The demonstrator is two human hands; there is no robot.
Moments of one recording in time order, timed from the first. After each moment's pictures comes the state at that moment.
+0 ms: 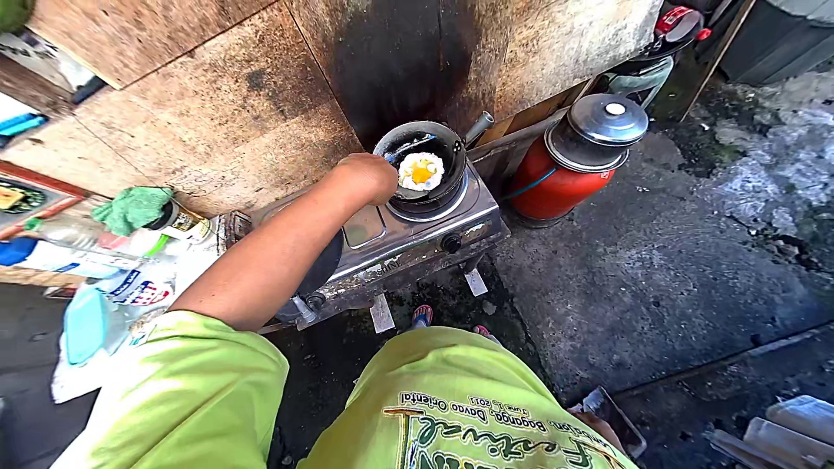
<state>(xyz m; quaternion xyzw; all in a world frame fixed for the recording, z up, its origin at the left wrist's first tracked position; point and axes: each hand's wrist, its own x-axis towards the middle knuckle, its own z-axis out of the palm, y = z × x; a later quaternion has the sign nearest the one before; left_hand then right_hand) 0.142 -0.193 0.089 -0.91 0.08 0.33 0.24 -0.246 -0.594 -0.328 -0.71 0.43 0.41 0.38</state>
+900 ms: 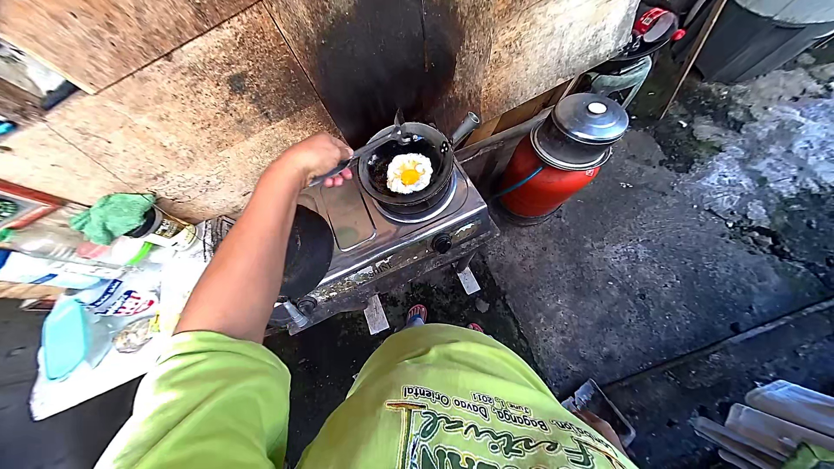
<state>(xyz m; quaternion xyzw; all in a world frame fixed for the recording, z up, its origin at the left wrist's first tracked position) 0.179 -0.112 0.071 -0.89 -0.15 0.24 -0.35 -0.286 -0.631 -0.389 -0.72 0.43 0.36 0.41</state>
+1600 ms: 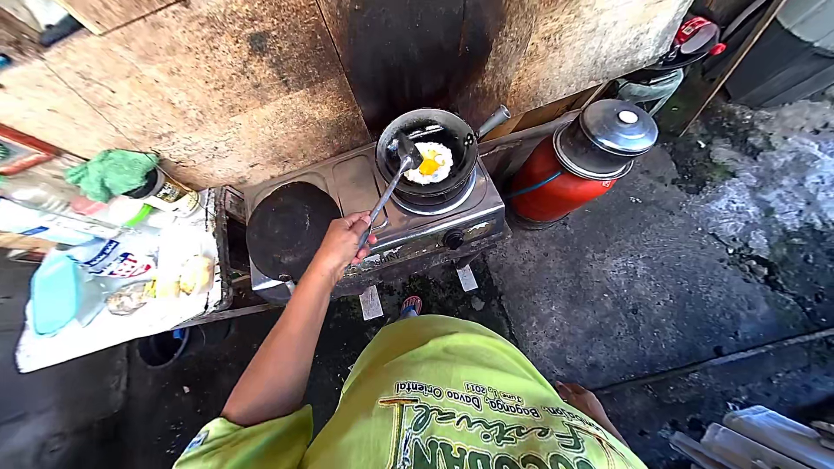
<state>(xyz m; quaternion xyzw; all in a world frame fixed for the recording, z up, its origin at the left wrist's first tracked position) 0.033 -0.106 -0.024 -0.76 -0.25 0.15 -0.59 -0.184 -0.606 -0.304 -0.75 0.39 0.40 0.35</state>
